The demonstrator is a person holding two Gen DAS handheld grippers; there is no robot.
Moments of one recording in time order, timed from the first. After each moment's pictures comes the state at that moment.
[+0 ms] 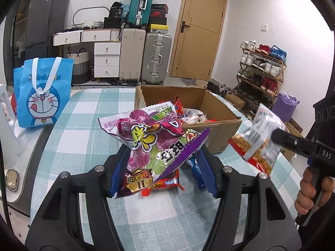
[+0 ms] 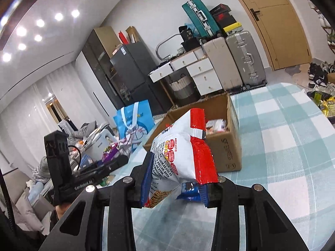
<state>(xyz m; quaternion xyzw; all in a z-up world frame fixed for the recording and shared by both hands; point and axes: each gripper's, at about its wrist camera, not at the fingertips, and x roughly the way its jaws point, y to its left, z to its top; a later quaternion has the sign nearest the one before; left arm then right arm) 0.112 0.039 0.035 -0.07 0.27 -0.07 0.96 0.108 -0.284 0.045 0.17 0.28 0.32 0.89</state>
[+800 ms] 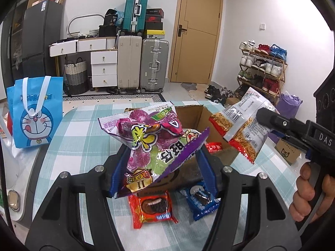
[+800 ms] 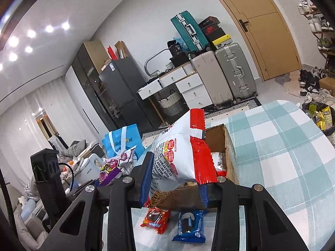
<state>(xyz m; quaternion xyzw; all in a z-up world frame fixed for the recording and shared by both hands) 0.163 0.003 0.069 -0.05 0.26 -0.07 0.96 0.153 -0.265 0.076 0.19 0.25 0.28 0.91</state>
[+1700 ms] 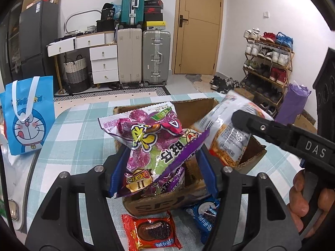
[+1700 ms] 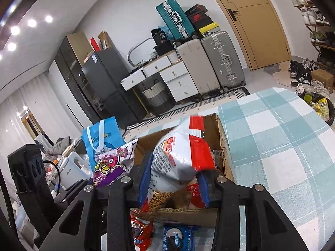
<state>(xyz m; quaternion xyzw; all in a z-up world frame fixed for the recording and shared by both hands) 0.248 -0.014 0.034 -0.02 0.29 -0.06 0.96 0.216 -0.236 0.045 0.17 0.30 0.24 0.91</state>
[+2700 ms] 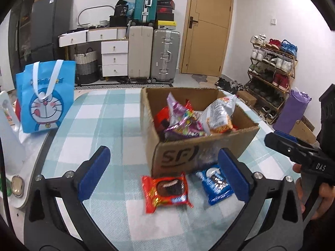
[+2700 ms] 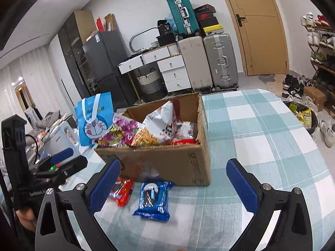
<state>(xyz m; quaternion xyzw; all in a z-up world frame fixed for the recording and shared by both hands) 0.162 0.038 0.027 -0.05 0.29 -0.03 0.96 0.143 -0.262 0.027 0.07 0.31 0.22 0.92</state>
